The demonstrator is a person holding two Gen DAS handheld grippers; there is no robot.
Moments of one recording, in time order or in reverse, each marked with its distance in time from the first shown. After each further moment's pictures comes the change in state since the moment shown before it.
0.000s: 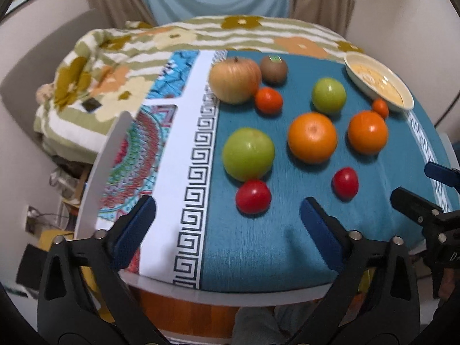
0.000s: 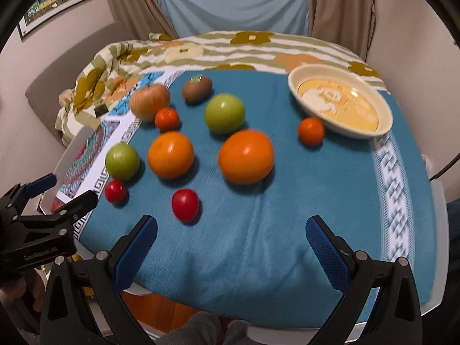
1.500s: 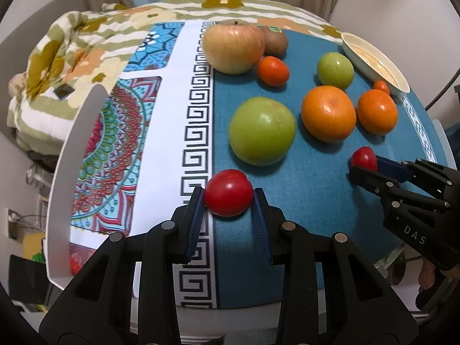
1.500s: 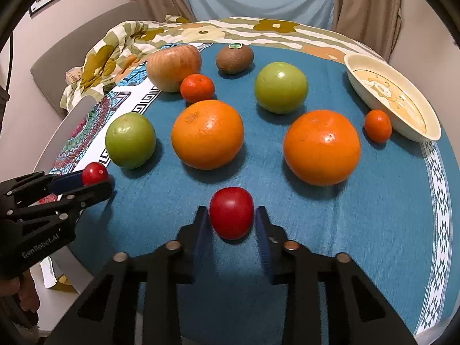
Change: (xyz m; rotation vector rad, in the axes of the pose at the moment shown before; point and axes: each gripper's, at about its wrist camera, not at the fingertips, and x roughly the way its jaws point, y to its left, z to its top) left arm 0.039 0.031 -0.006 0.009 0.078 -0.129; right arm 0.053 0.041 0.006 -0.075 0.036 0.034
